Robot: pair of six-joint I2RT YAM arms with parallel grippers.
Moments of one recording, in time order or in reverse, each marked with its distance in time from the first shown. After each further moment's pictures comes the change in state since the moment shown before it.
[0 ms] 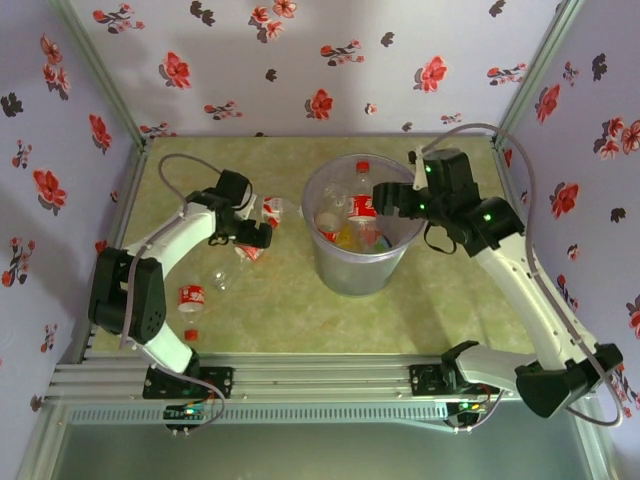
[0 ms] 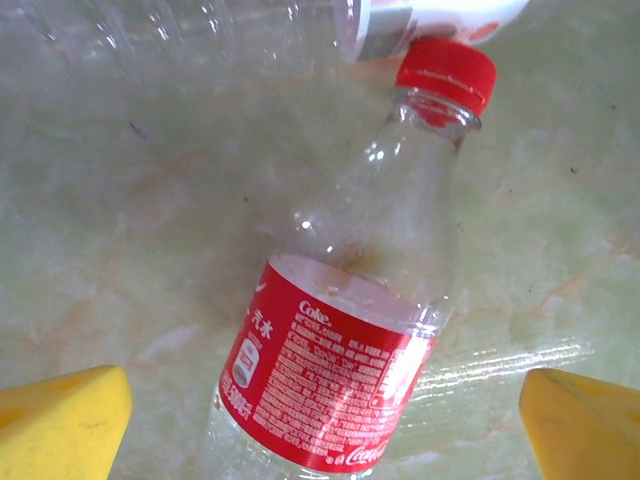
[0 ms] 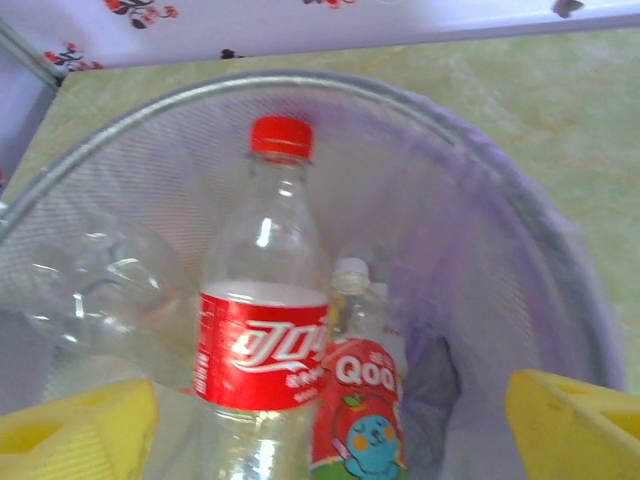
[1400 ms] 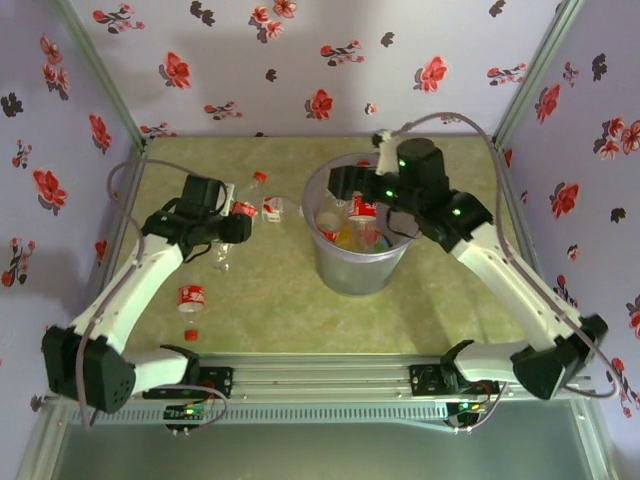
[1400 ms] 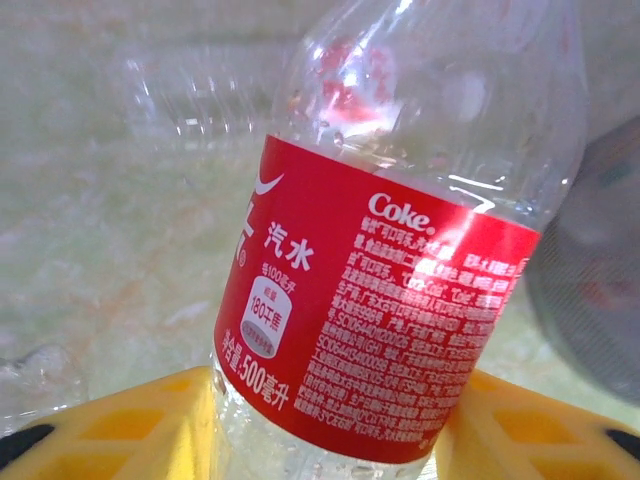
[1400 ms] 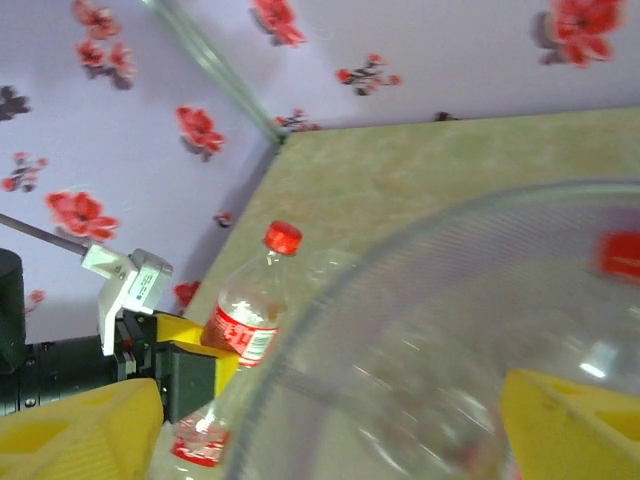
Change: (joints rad) left arm -0.003 -0.415 -0.066 -0.006 0.021 -0.102; right arm 0.171 0.135 0.044 0.377 -0.198 0.149
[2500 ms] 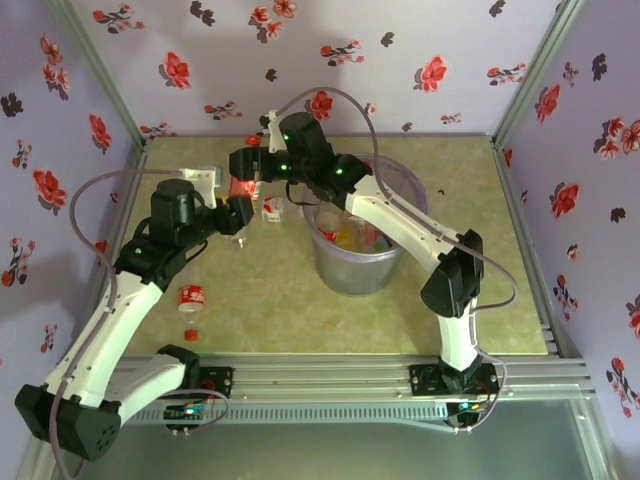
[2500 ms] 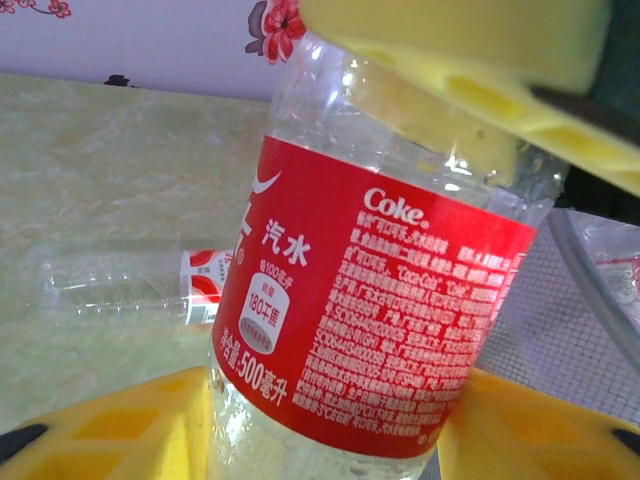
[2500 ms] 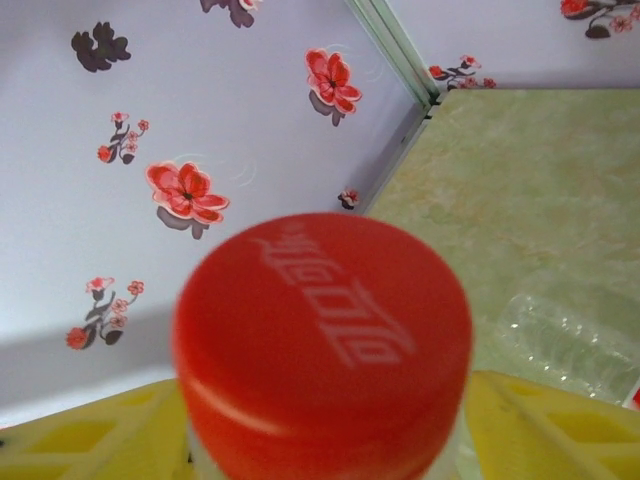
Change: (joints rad) left arm -0.023 -0.227 -0.070 0.278 0.122 -0.123; right arm 0.214 0.662 0.601 0.087 -0.063 0.097
